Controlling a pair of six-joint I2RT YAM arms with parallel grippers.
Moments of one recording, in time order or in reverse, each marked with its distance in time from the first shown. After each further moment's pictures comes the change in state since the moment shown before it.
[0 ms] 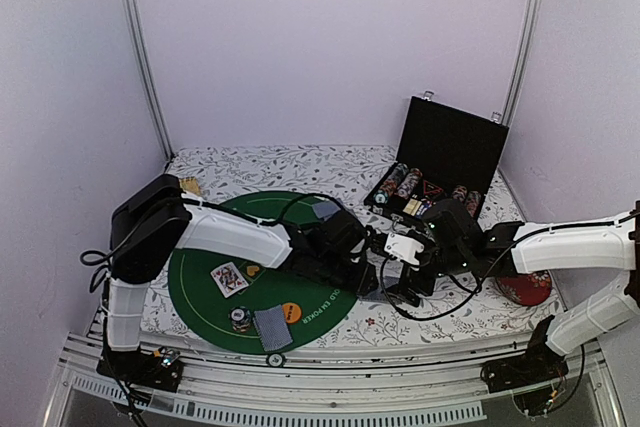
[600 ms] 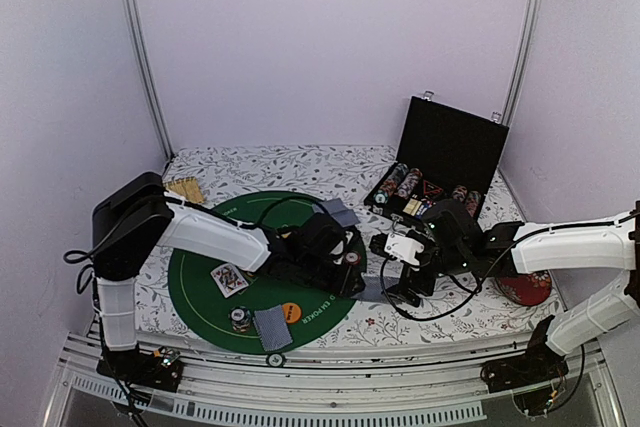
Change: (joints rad) left arm 0.029 -0.100 -0.181 0.123 0.028 0.005; right arm 0.000 0.000 -0.001 -0.002 0.000 -0.007
